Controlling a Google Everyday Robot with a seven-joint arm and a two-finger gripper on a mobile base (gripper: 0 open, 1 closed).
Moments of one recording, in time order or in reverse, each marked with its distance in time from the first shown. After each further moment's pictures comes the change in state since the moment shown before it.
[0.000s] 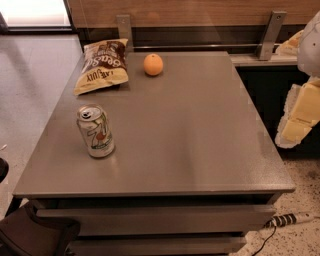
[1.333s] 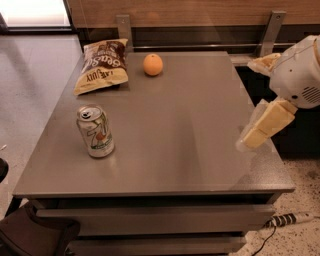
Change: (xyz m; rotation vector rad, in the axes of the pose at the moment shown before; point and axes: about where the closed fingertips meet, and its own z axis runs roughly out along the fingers) arm -0.040 0.001 0.051 0.001 -0.357 0.041
